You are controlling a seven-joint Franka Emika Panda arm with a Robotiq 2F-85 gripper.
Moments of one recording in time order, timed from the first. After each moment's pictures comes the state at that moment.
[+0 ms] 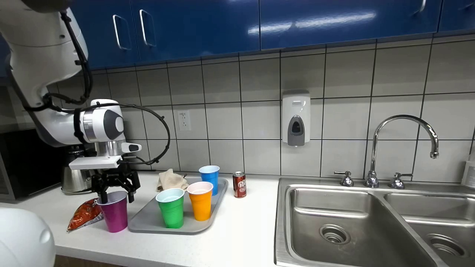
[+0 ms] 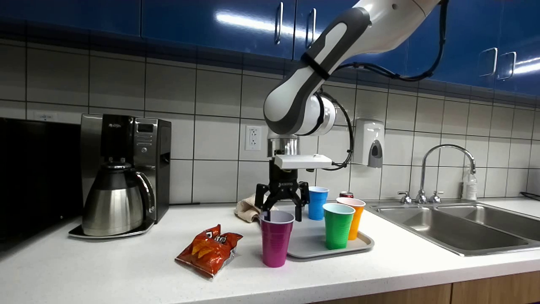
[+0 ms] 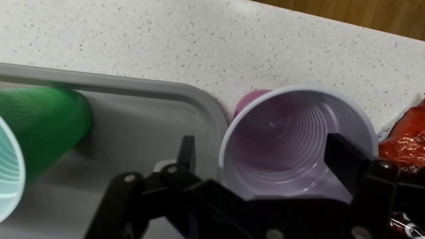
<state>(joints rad) 0.28 0.25 0.21 -2.18 -0.05 2.33 0.26</state>
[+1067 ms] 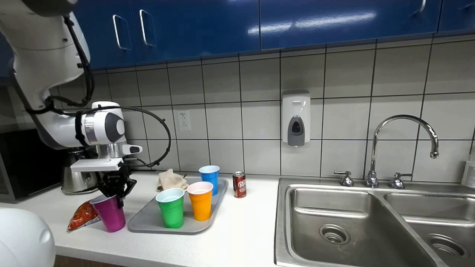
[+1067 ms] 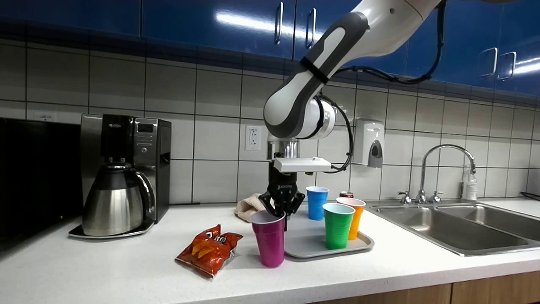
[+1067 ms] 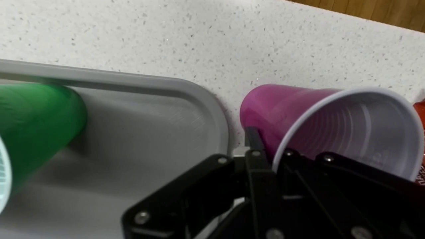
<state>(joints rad) 0.28 0.26 0.21 -2.18 -0.05 2.36 0.26</state>
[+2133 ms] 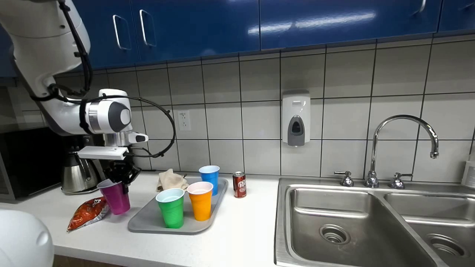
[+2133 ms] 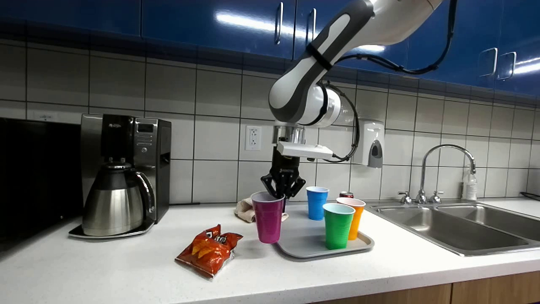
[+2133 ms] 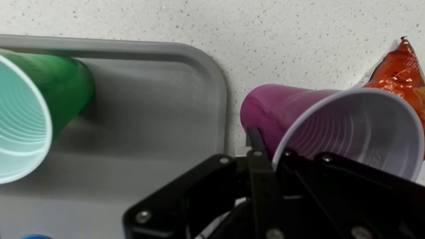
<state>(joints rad) 0.26 0.20 0.19 -2.17 0.03 2.38 0.22</state>
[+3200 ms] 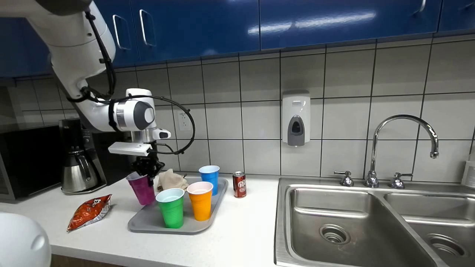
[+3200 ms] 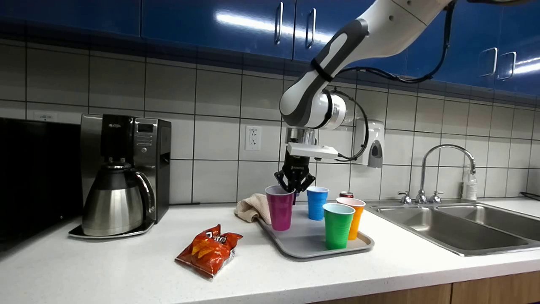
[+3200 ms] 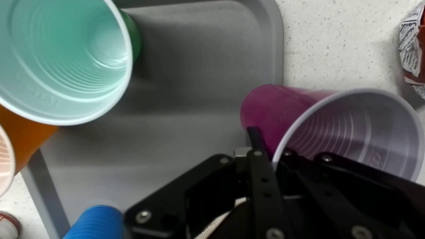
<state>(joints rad) 0.22 0.28 0.10 -2.06 0.02 2.39 0.24</state>
